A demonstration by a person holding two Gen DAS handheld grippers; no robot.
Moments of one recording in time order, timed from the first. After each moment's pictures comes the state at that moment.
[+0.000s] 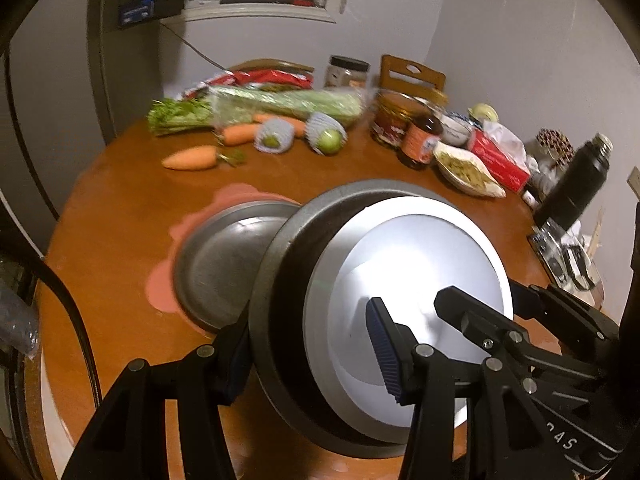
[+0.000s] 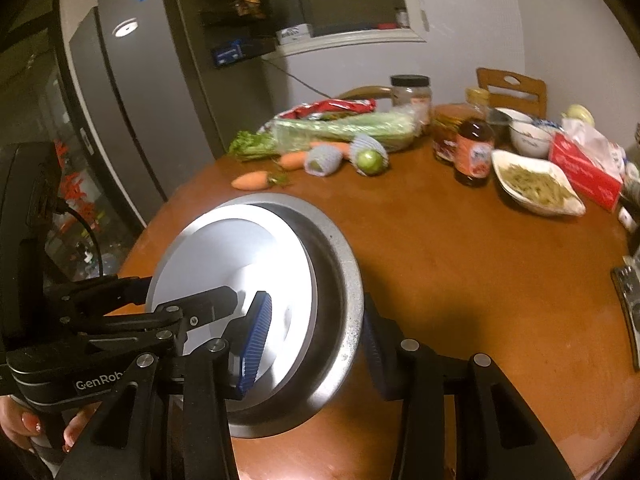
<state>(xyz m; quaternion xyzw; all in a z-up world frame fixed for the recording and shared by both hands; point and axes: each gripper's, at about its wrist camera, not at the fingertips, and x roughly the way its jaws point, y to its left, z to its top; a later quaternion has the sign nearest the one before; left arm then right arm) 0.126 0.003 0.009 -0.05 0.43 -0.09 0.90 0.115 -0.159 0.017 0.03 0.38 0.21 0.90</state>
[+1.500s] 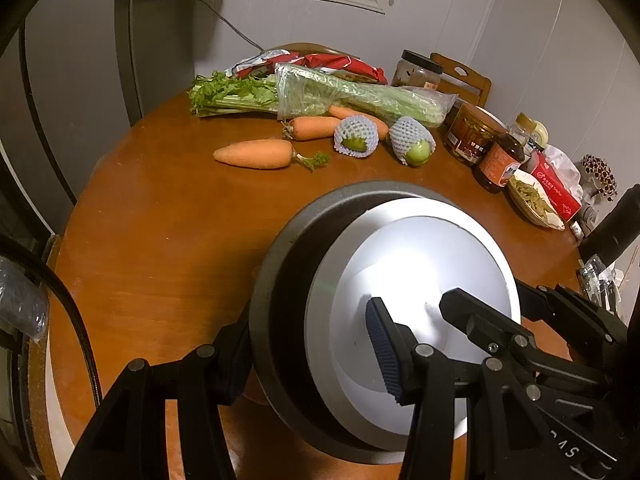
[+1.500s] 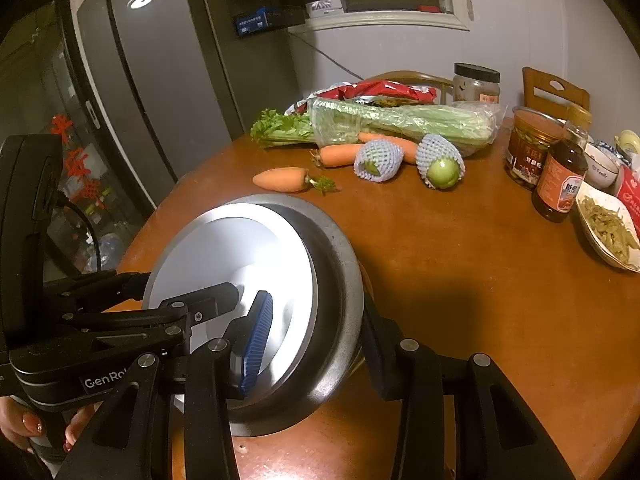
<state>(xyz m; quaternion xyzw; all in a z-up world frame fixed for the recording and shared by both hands) 0.199 0.073 -0.025 -0.07 0.46 -0.04 0.88 0.200 -0.074 -0.009 0.00 0.41 0.24 0.88</state>
